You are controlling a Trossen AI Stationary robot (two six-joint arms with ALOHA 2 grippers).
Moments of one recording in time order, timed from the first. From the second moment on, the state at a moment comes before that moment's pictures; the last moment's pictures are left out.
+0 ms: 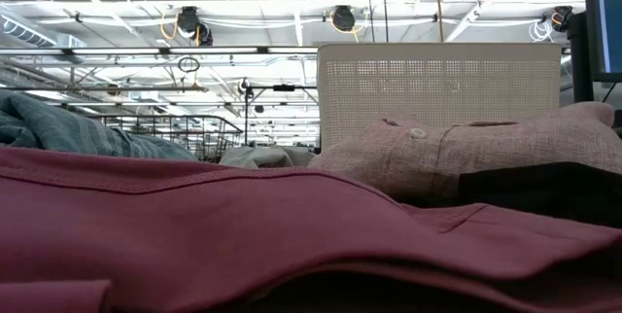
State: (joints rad) left arm -0.62 1.42 1.15 0.06 -0.51 -0.34; right arm 0.53 1.52 1.73 -0.10 0.02 0.15
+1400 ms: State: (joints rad) left arm -0.51 1.53 1.15 0.41 -0.08 -0.36; right arm 0.53 1.52 1.73 -0.11 0.02 0.16
